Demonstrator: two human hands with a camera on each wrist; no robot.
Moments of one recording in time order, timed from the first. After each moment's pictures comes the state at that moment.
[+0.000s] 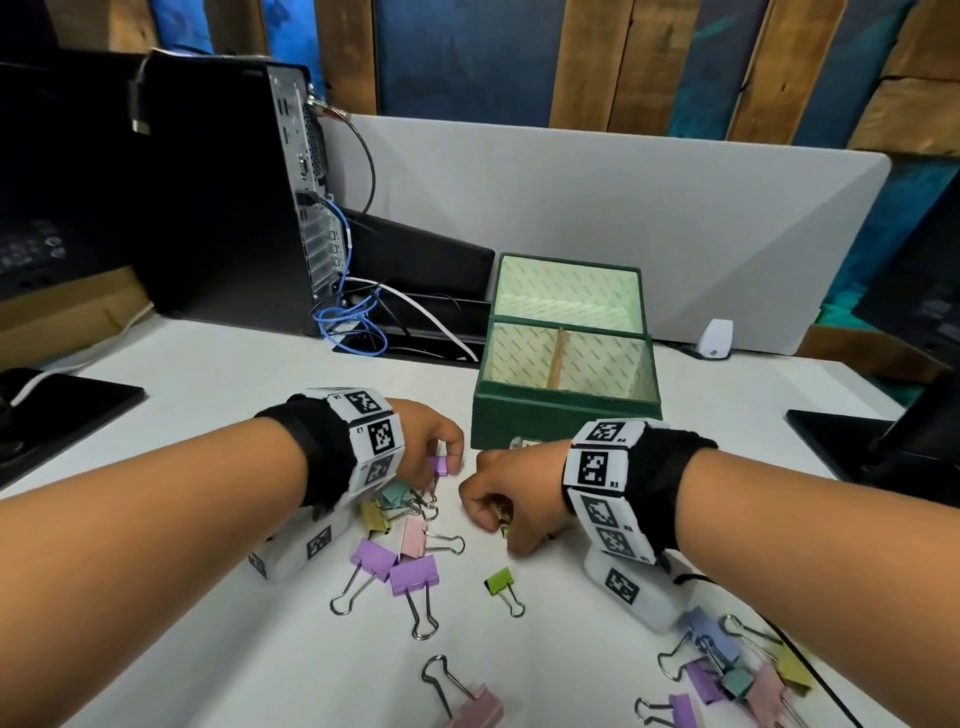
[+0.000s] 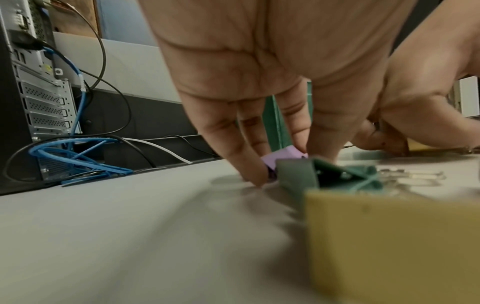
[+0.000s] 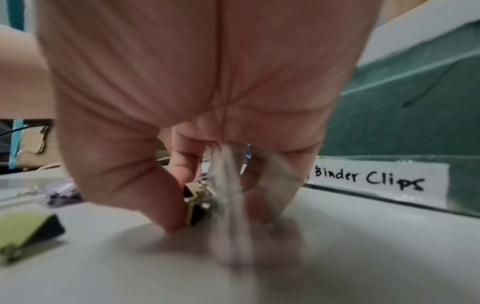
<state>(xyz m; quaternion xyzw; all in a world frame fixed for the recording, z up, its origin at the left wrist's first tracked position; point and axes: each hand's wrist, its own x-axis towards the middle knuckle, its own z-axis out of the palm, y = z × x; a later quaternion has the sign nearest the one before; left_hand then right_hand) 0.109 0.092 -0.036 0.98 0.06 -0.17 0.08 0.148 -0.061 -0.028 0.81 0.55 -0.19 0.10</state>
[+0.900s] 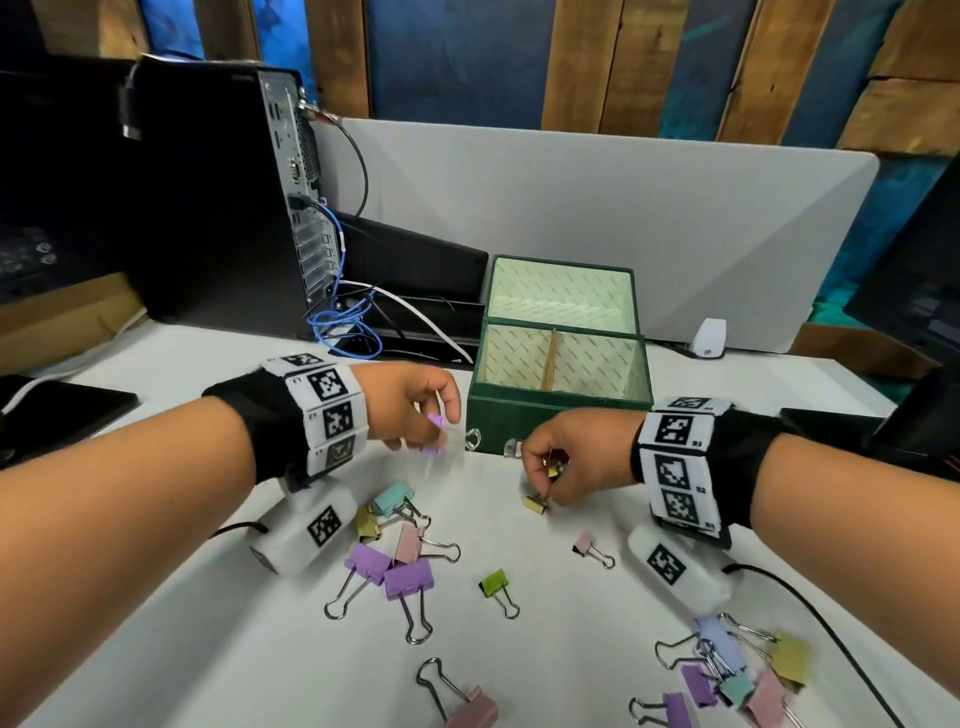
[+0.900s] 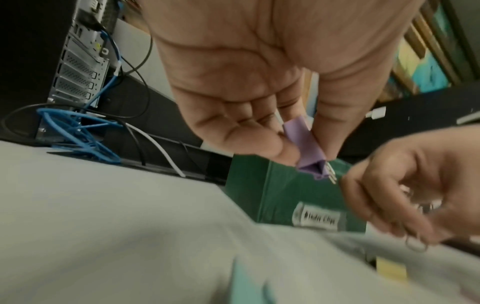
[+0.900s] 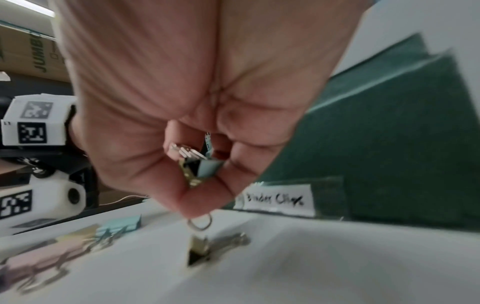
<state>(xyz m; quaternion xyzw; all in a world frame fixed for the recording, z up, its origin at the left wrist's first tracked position) 0.098 0.097 -0.007 0.95 0.06 -0.06 0.31 0.179 -0.100 -0.009 0.85 0.49 -0.20 -0.04</state>
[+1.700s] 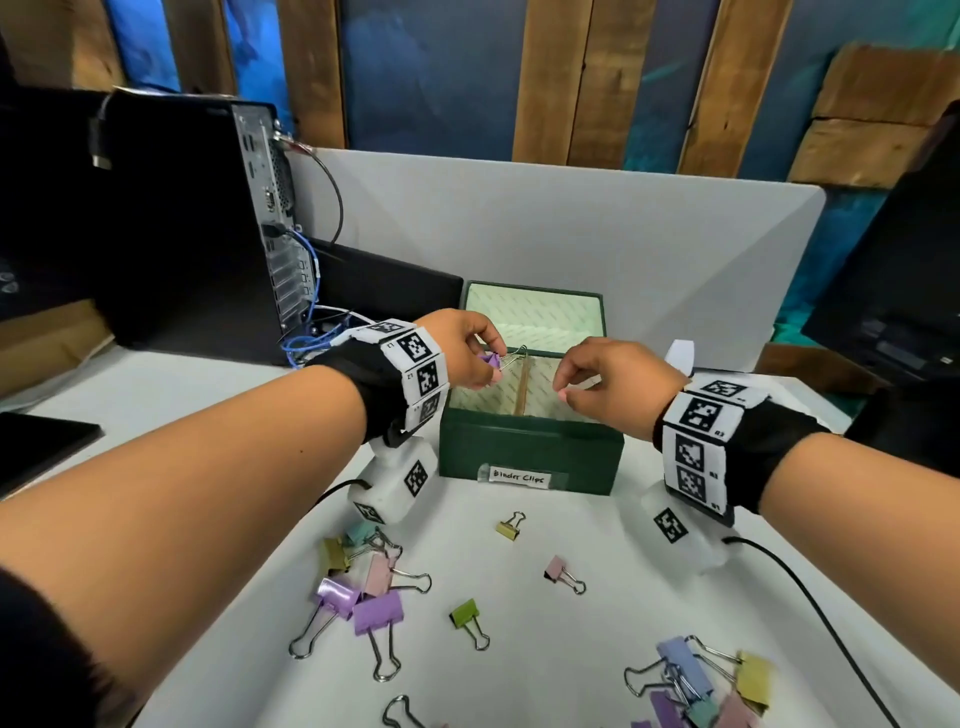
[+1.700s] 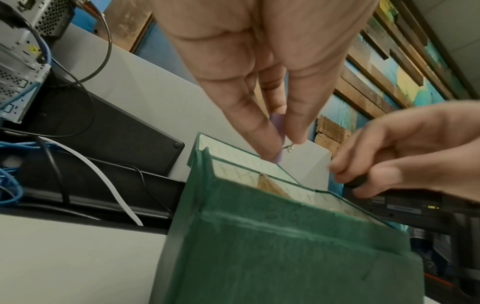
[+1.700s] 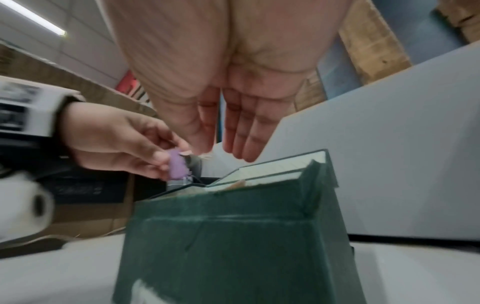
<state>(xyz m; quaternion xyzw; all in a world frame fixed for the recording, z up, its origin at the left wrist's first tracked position) 0.163 0.055 0.029 0.91 0.08 0.12 0.38 0.221 -0.130 0.024 0.89 0.40 0.05 -0.20</state>
